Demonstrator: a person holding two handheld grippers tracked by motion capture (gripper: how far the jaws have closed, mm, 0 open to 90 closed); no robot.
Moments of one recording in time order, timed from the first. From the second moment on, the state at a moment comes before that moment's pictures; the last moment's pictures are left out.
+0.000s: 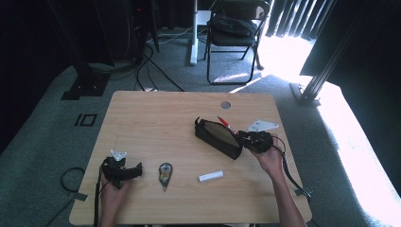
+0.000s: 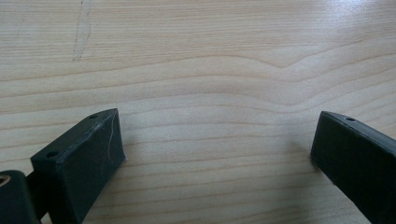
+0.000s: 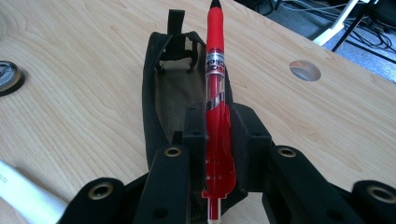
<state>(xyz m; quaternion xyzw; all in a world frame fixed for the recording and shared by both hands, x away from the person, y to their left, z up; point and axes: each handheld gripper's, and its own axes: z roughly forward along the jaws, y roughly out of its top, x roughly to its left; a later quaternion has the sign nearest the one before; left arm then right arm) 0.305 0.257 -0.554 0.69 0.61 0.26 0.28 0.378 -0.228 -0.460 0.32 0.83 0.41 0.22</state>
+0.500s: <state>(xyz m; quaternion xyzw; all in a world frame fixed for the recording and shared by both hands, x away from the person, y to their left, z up) 0.305 0.257 -0.554 0.69 0.61 0.26 0.28 0.380 -0.223 -0.461 0.32 0.83 0.41 0.21</state>
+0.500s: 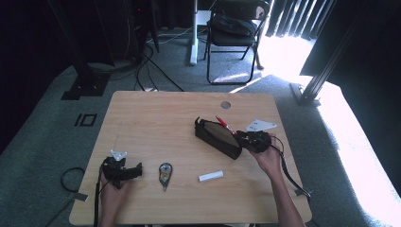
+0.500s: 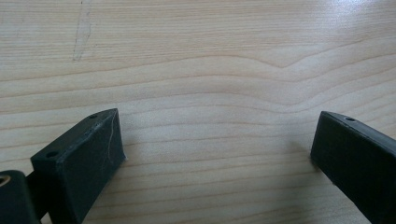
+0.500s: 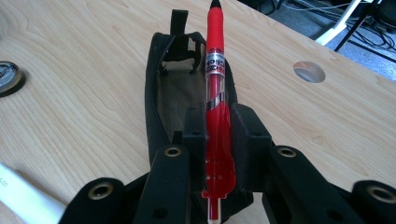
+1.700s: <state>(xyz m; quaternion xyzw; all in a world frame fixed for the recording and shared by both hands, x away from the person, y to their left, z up) 0.305 0.257 -0.554 0.69 0.61 0.26 0.28 0.391 -0.208 -0.472 0.32 0.84 0.39 0.20</state>
